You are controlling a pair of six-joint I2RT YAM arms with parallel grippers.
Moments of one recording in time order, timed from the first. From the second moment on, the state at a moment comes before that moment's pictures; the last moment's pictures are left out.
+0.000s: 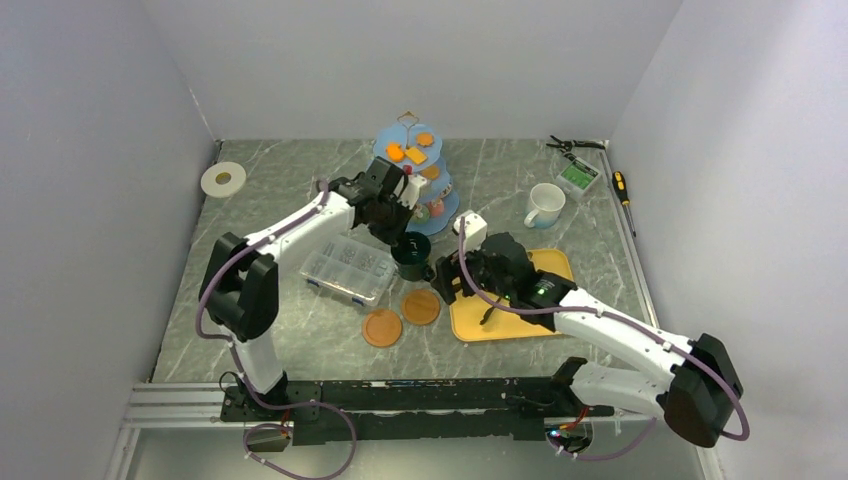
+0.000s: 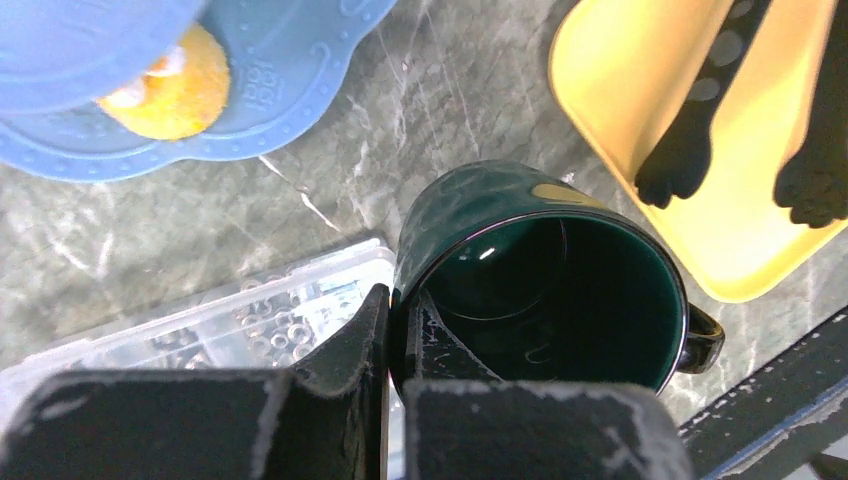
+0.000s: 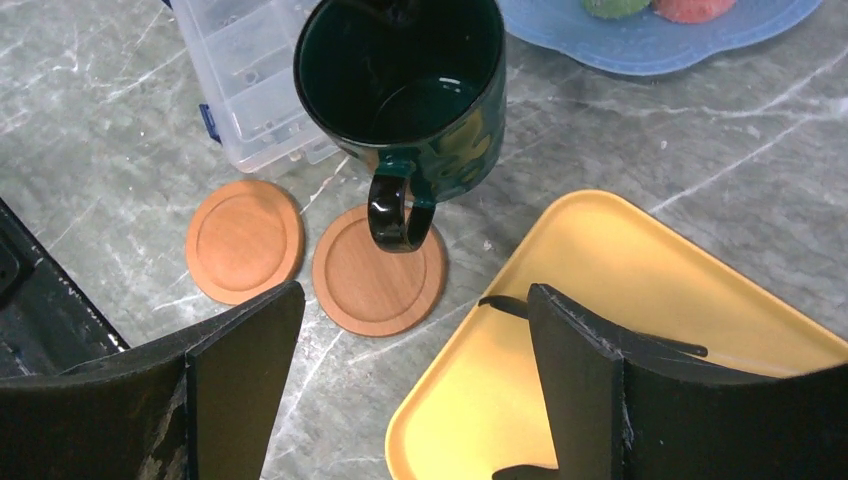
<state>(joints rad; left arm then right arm) -0.60 1.80 1.44 -0.66 0.18 0.00 0.78 1.06 0.67 -0.11 -0.02 0.18</state>
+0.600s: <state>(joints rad) -0.60 1.59 1.54 -0.87 0.17 0.01 0.85 1.28 1.00 -0.25 -0.04 0.07</state>
